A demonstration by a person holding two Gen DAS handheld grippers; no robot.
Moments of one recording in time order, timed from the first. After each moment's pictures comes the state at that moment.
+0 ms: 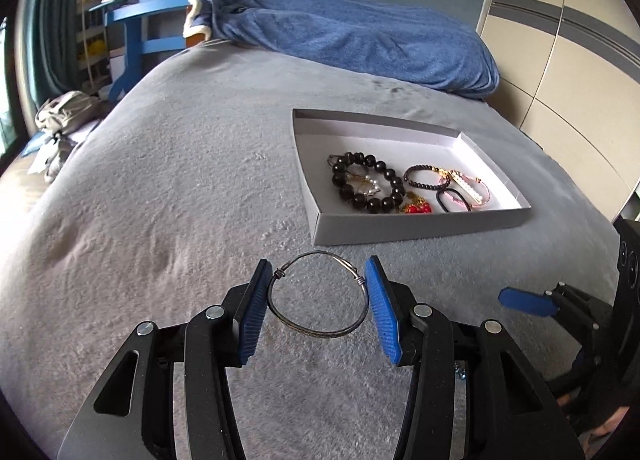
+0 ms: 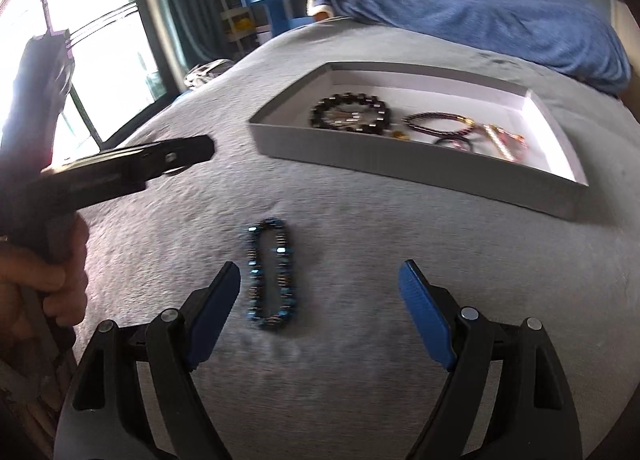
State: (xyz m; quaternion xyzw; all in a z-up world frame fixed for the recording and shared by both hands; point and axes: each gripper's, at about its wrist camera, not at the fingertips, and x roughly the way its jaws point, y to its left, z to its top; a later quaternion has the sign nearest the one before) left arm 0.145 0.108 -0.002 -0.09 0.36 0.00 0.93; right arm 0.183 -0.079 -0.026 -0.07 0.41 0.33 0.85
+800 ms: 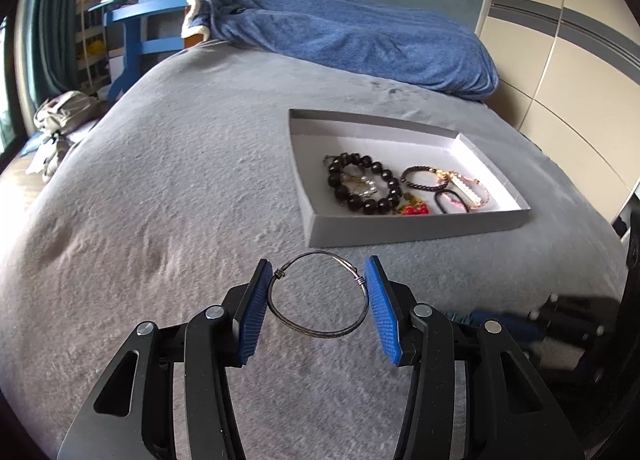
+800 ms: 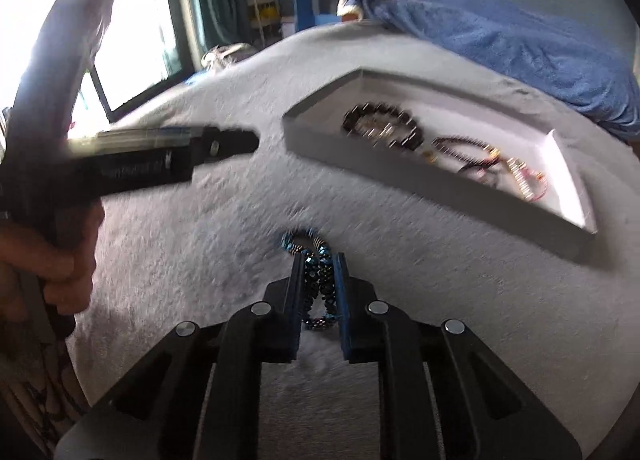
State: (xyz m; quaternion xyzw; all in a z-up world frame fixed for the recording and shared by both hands) left arm 0.148 0.103 -0.001 -0.09 0.36 -0.01 0.93; right arm 0.177 -0.063 -0.015 -0.12 0.38 0.35 0.85
